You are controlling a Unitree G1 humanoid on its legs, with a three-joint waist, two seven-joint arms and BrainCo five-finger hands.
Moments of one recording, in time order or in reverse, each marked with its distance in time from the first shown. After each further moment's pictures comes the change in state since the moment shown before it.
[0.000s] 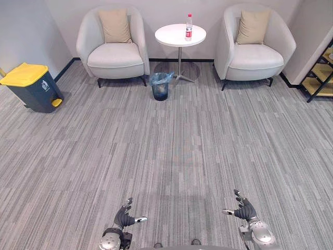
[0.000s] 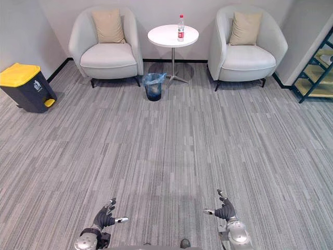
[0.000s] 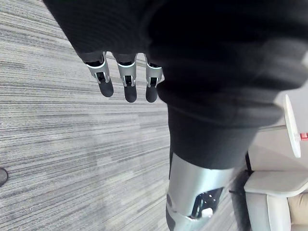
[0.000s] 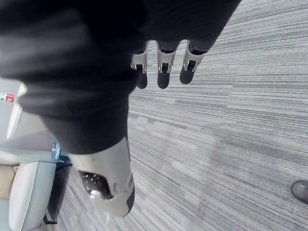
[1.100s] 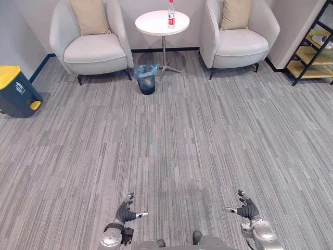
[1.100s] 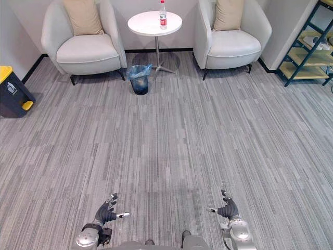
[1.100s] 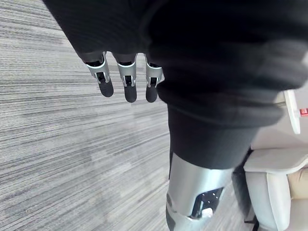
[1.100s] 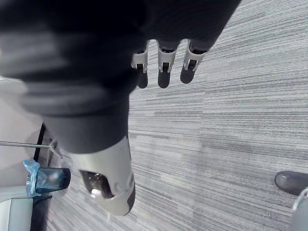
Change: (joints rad) left arm -0.023 0.019 0.006 -0.075 0.007 0.016 0.001; right arm -0.044 0.004 -0.043 0.029 0.029 0.040 -0.001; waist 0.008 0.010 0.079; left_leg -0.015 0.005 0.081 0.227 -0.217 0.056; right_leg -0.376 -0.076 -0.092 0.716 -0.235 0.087
